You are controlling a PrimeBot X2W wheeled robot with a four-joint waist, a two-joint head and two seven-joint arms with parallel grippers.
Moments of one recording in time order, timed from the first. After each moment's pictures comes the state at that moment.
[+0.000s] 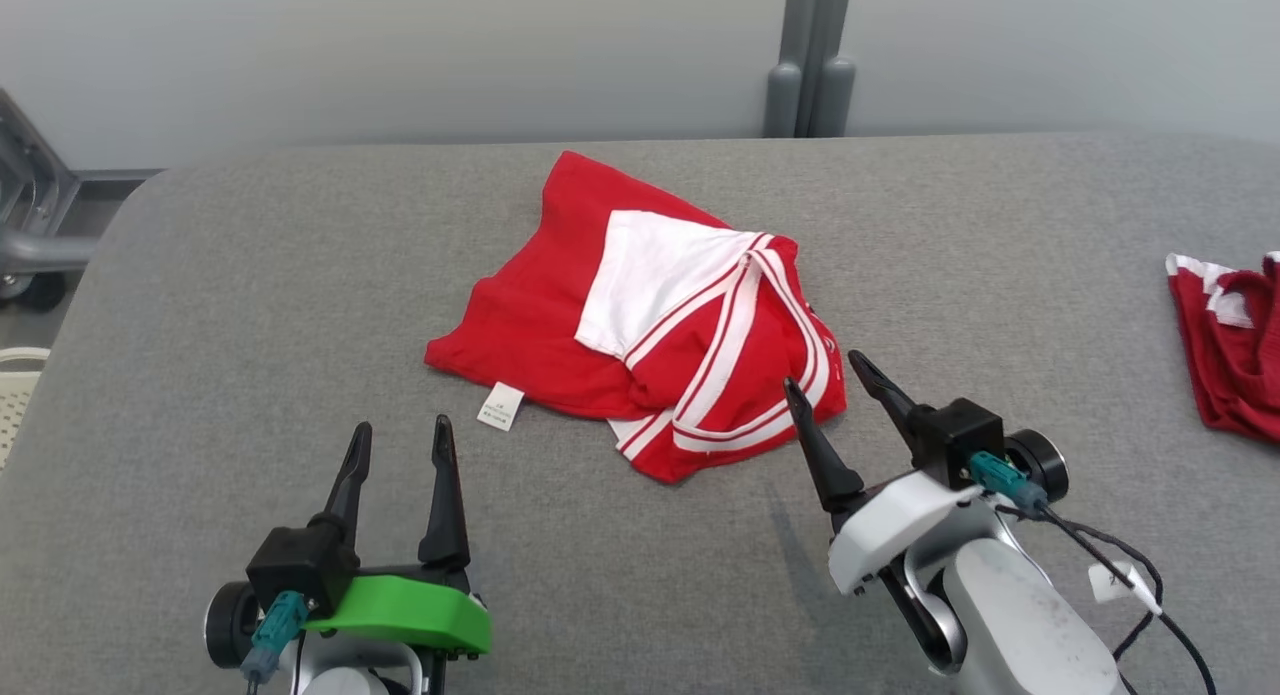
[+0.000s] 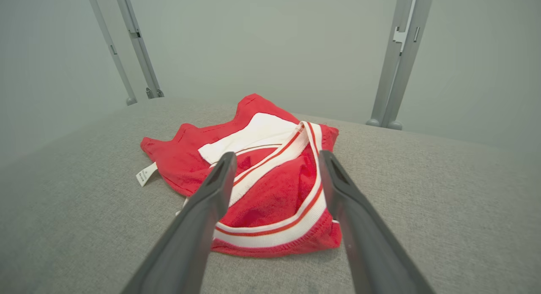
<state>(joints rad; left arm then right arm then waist) -0.07 0.06 -0.22 0.19 -0.32 0.06 -0.26 -0.31 -0.05 0.28 0.45 0.14 0.13 -0.26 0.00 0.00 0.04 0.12</state>
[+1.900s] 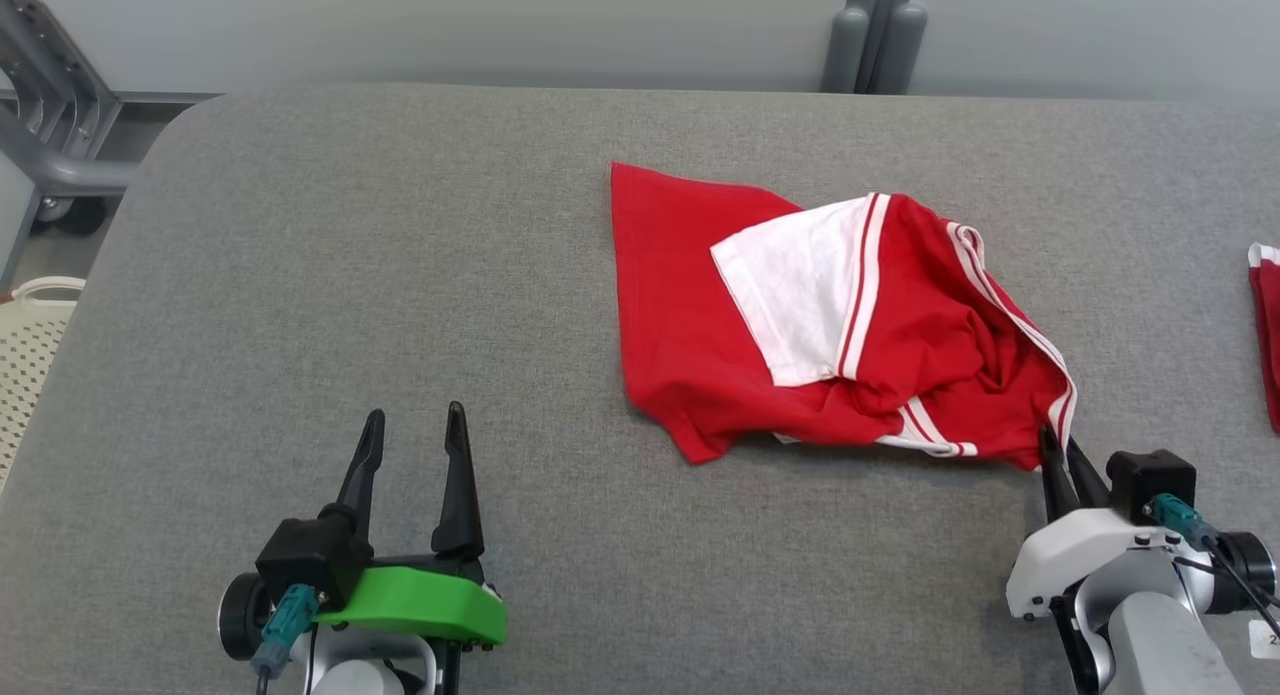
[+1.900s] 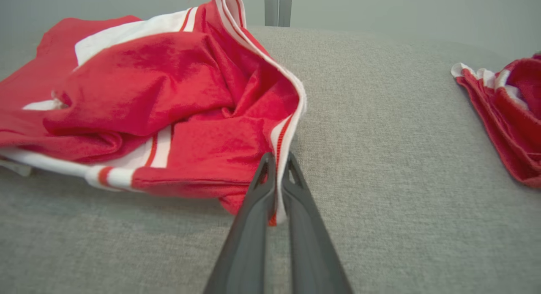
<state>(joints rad) -0.08 0.05 -0.25 0.17 -0.34 0.08 -0.26 -0.27 -0.07 -0.17 0.63 -0.04 0.13 -0.26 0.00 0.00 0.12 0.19</state>
